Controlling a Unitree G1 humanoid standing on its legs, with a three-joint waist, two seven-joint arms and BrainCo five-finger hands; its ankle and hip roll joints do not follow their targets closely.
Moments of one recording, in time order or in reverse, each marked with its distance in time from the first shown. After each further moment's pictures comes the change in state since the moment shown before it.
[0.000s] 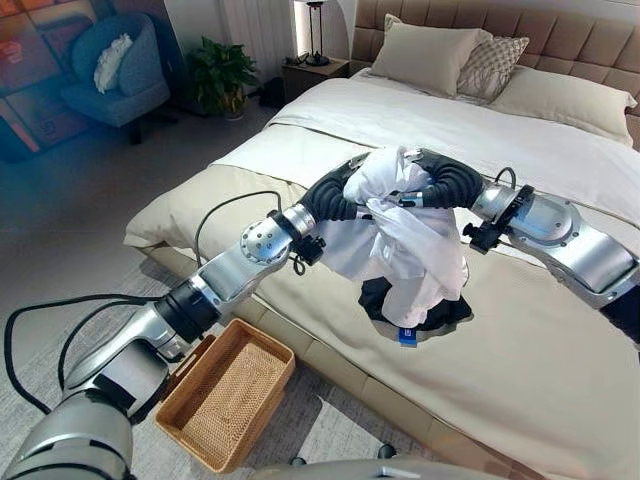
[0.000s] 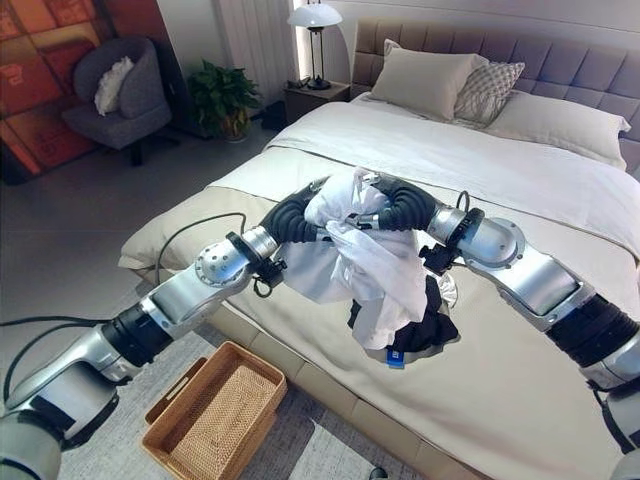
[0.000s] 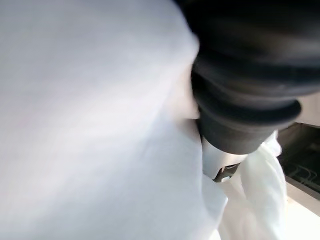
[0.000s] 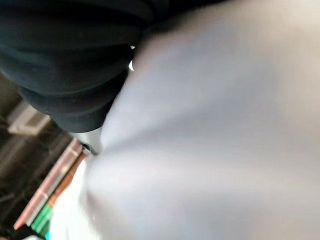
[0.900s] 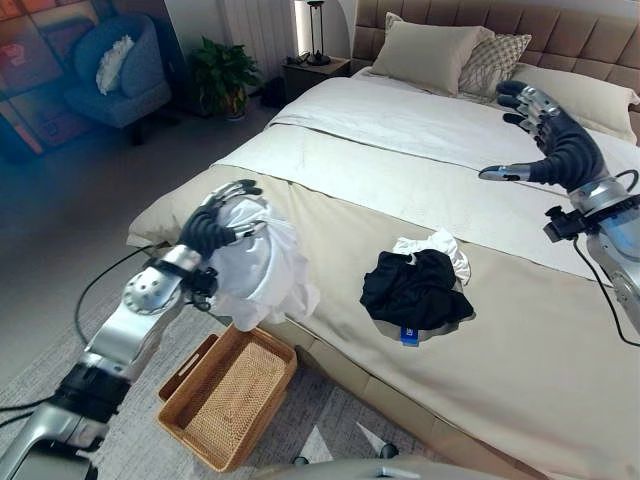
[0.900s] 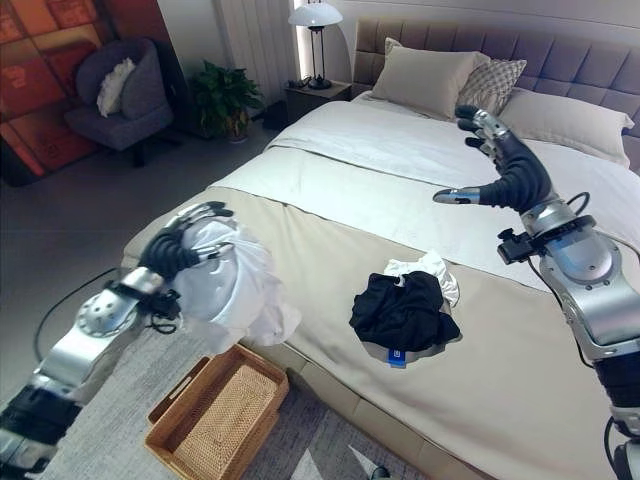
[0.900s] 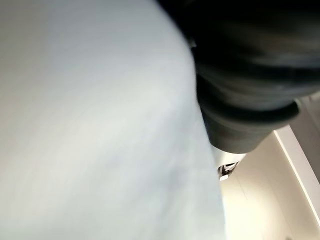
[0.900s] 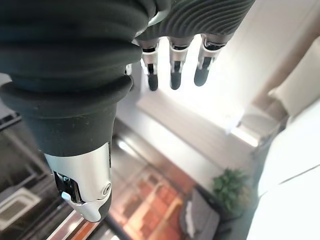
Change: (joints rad) left arm 0.601 0.175 0.554 -0.117 0.008 0.031 0.019; right arm 0.402 0.047 -0.579 0.029 -0.101 -0.039 -0.137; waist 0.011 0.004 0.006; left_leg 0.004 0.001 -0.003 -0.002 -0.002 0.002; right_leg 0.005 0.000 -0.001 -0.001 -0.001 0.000
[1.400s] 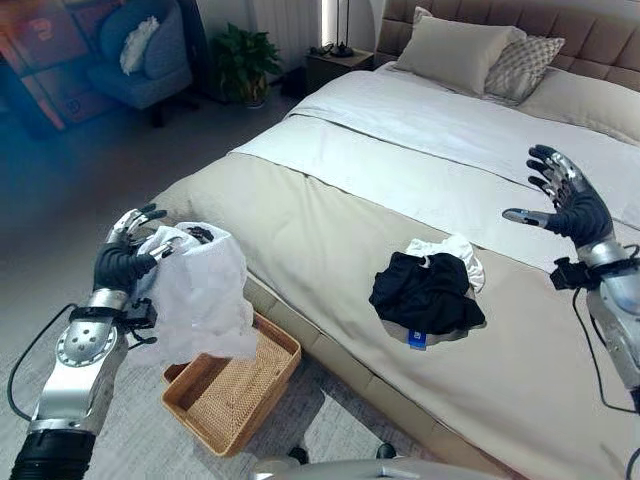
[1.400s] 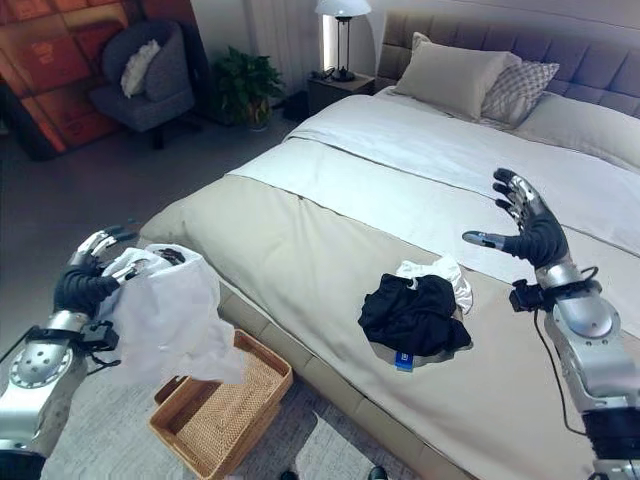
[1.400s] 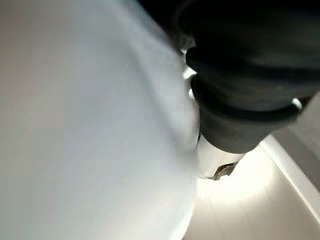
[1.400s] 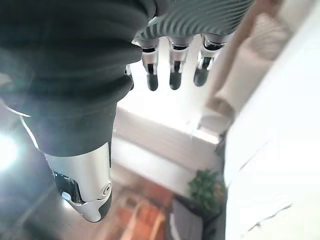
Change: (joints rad) left arm 0.214 -0.170 0.346 0.043 0.045 -0.013 0.096; right arm 0.263 0.307 -0.194 0.077 -0.048 0.008 -0.022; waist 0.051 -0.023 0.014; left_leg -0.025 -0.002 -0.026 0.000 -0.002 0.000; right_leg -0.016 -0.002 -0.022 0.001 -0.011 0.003
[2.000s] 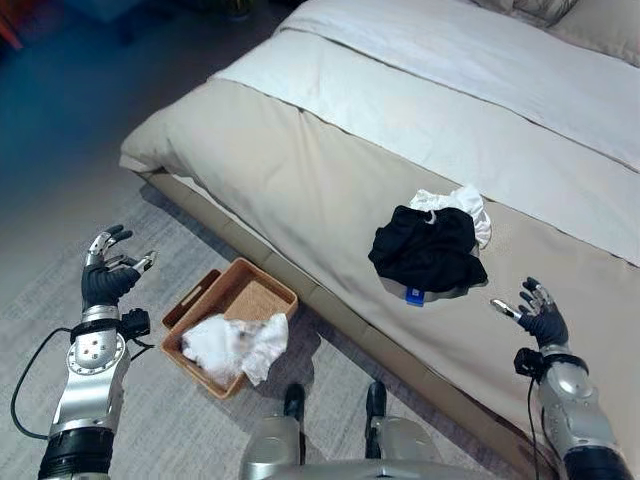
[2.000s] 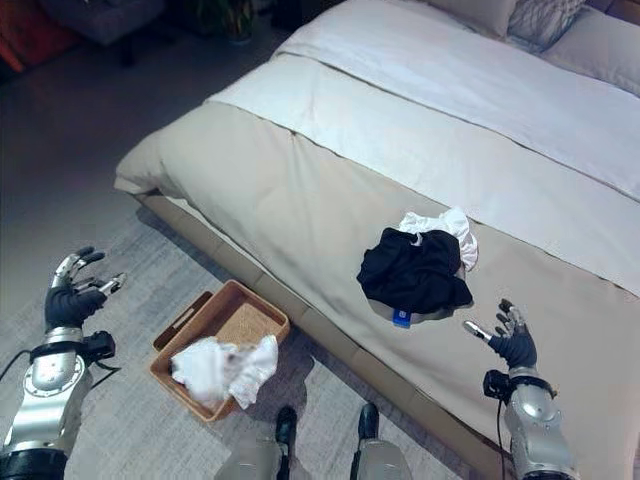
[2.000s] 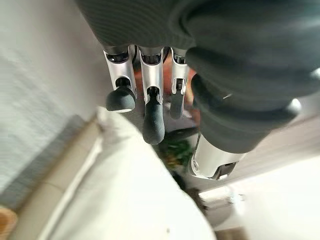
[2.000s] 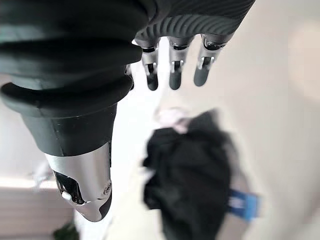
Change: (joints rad) left arm -0.096 -0.054 0.013 0.253 0.239 -0.020 0.147; right arm 0.140 0.309 0.002 0.368 -0.100 0.019 -0.100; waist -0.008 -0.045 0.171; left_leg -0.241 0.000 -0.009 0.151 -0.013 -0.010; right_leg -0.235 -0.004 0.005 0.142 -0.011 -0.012
